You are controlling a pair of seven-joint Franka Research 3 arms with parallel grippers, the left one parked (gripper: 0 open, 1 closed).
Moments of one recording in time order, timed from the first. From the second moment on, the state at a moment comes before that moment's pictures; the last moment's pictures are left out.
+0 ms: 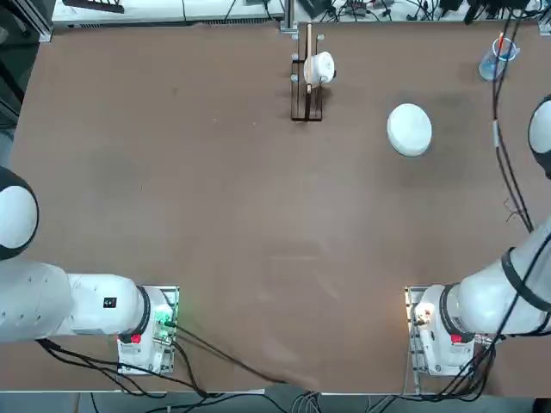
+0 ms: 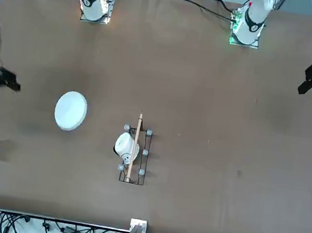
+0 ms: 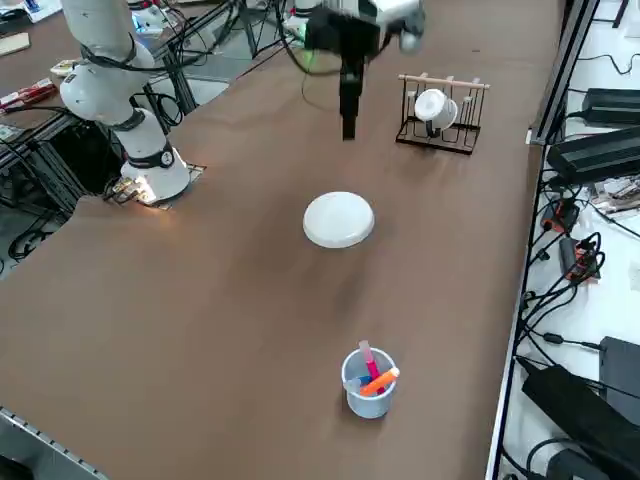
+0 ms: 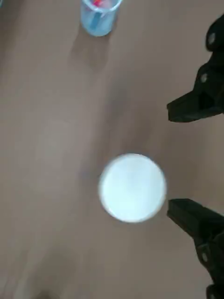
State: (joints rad) arm 0.04 0.34 -0.16 -1.45 0.03 1.75 -0.40
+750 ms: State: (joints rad) arm 0.08 0.46 -0.15 -1.89 0.02 2.40 -0.40
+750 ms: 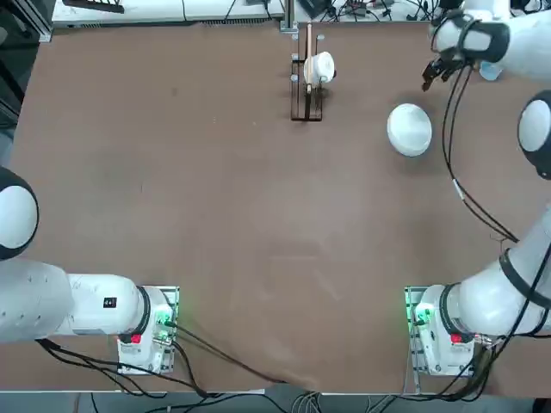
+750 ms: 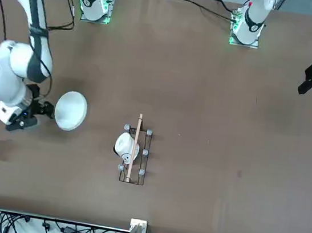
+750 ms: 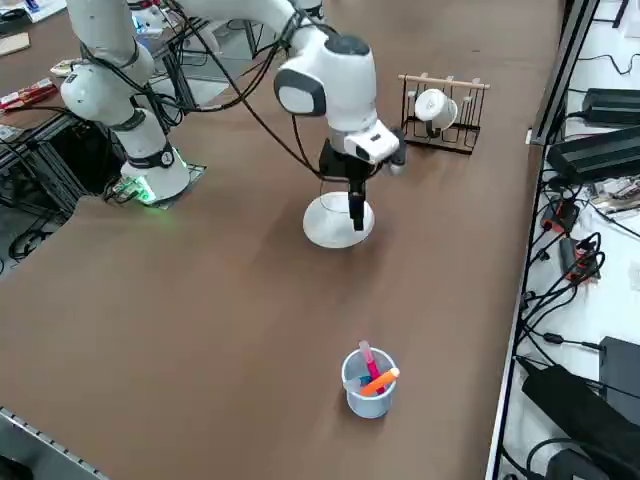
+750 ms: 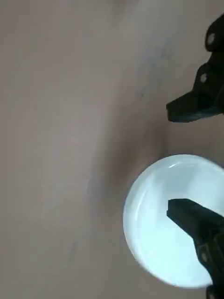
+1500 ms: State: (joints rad) arm 0.08 0.50 -0.15 -2.00 0.02 2.54 -0.40
